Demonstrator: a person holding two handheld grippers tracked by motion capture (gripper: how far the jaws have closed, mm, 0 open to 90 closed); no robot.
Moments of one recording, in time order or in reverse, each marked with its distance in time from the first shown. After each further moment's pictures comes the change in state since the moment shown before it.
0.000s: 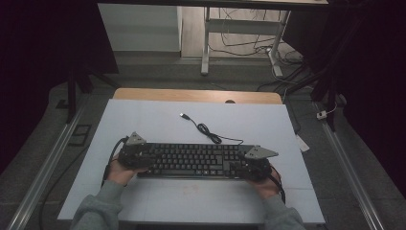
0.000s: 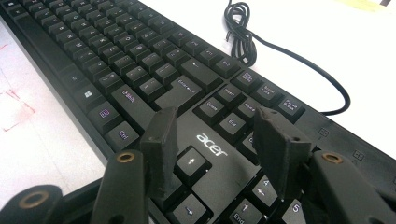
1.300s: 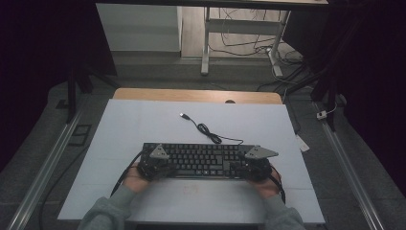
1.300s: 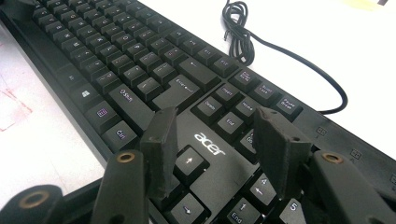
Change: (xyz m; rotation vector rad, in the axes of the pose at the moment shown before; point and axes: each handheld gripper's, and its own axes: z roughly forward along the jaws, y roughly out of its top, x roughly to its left) left arm -0.046 -0.003 0.029 0.155 -0.185 0.216; right arm -0.001 0.000 0.000 0.000 -0.006 -0.002
